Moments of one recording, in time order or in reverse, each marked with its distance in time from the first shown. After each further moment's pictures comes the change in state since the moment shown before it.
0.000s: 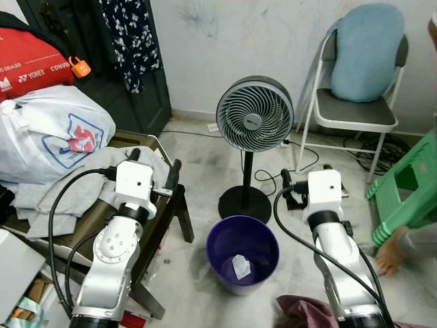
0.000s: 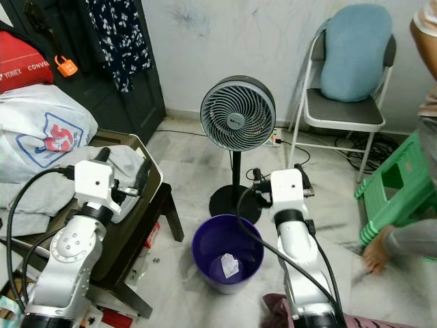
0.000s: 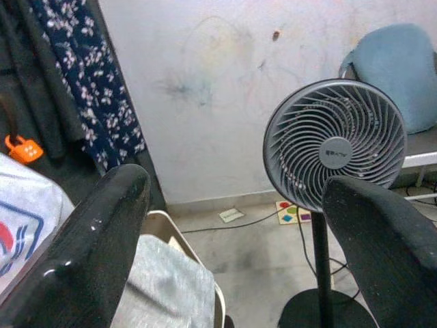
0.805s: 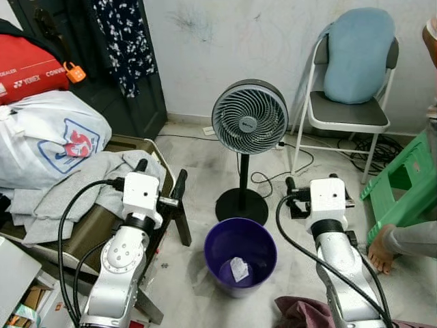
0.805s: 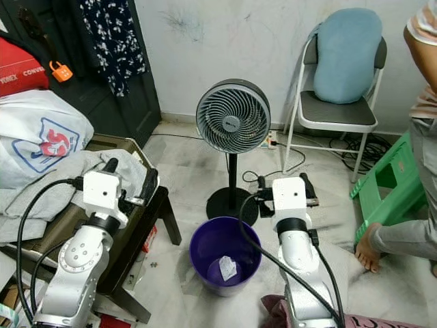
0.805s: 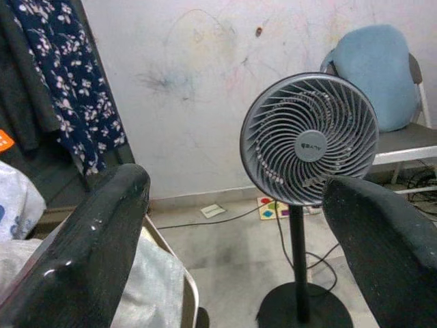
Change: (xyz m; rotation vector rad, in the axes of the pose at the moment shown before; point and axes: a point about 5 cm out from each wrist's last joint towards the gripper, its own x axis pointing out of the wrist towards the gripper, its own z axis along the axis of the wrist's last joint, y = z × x) left arm -0.010 -0.013 -0.013 -0.048 0.026 -0.018; right arm -0.011 -0.001 0.001 -0.024 0.035 -0.040
